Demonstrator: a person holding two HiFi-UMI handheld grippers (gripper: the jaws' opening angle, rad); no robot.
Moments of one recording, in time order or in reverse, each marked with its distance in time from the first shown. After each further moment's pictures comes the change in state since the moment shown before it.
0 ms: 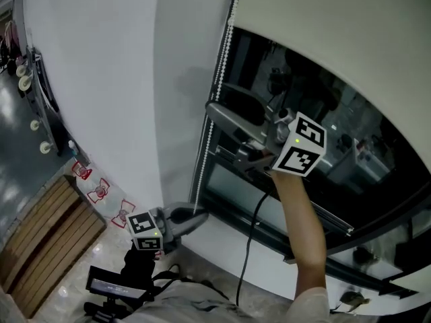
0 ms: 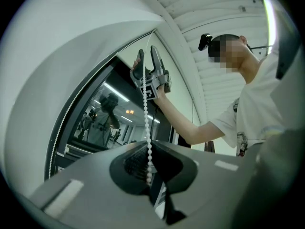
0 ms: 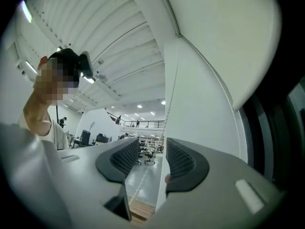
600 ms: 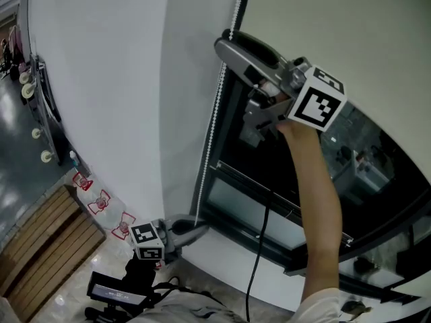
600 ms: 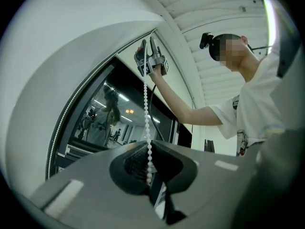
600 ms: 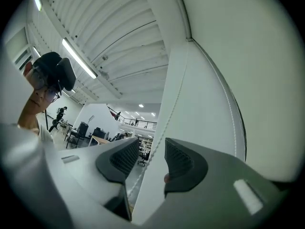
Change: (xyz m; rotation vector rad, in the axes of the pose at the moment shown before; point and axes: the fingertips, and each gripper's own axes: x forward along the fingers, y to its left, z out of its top) left arm 0.000 0.003 -0.018 0.006 0.003 -0.002; right arm 0.038 -0.027 0.096 -0.158 -0.004 0.007
